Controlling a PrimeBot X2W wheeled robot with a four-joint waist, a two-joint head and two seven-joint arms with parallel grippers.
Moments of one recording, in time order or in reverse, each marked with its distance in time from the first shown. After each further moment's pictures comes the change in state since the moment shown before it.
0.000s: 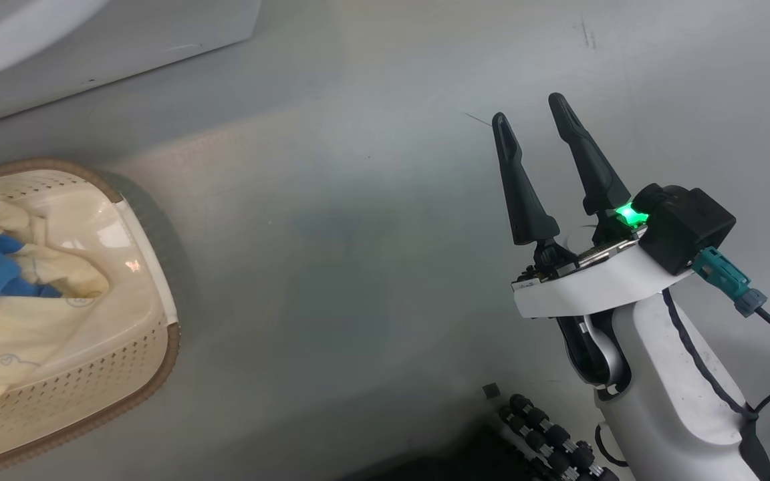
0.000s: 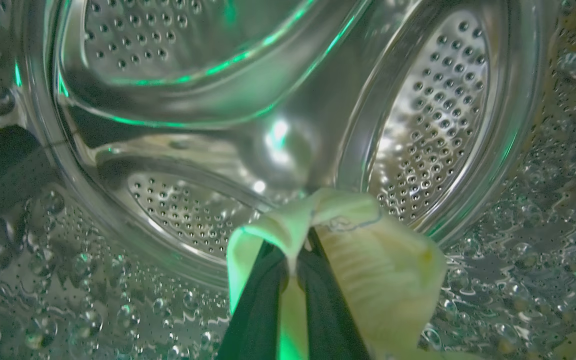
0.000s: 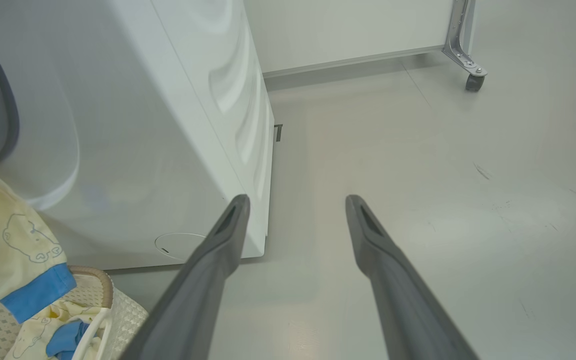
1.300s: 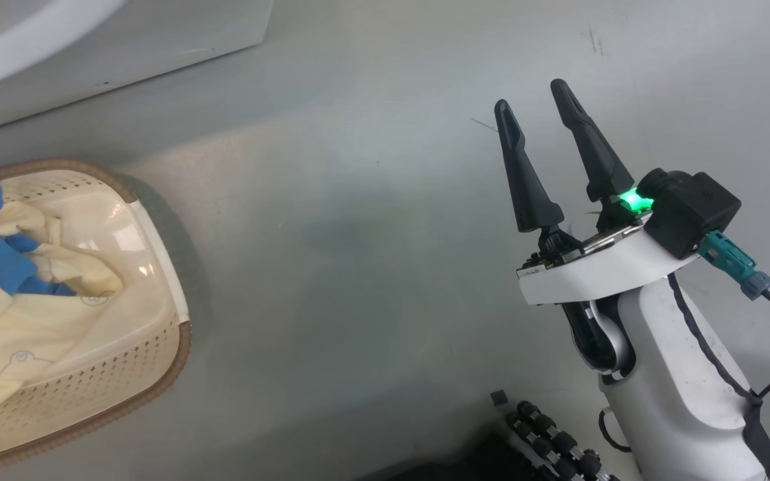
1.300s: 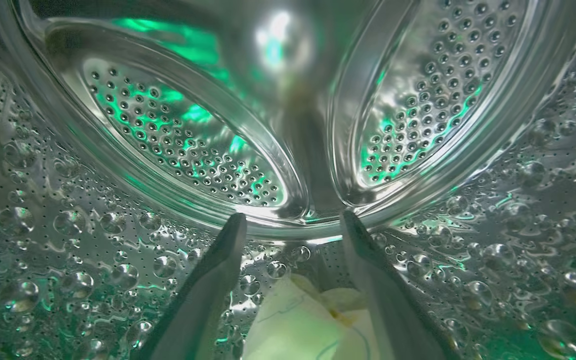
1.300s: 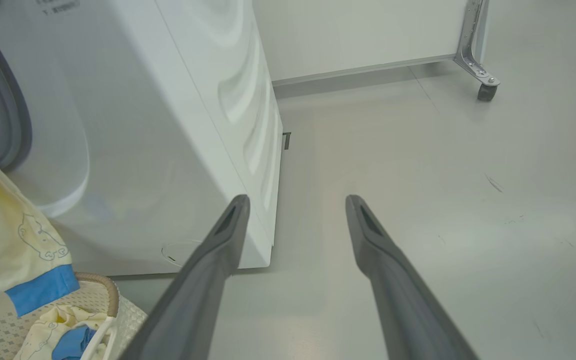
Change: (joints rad) left arm 0.056 -0.101 0.063 0.198 -0.069 0.045 -0.112; right arm -0.036 0.003 -0.019 0.036 -0.001 0.000 0.000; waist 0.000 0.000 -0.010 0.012
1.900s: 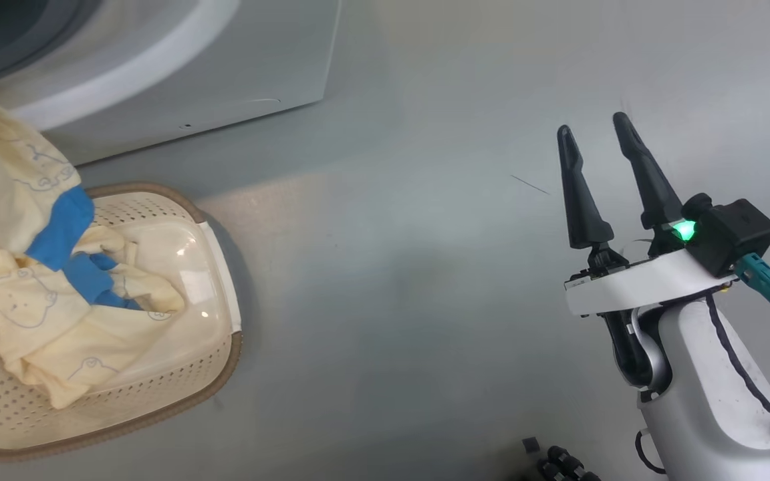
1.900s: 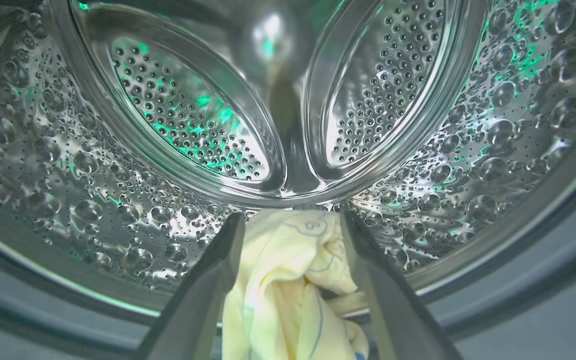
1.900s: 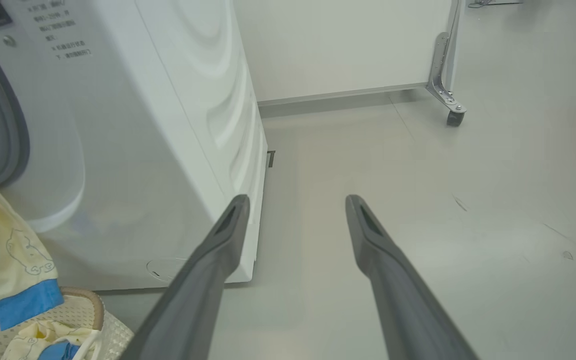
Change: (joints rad) left arm 0.438 -0.157 0.051 -0.054 -0.097 -0.011 -0.345; right arm 0.076 -0.040 -0.097 0.030 -0.037 0.000 0.000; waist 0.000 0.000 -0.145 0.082
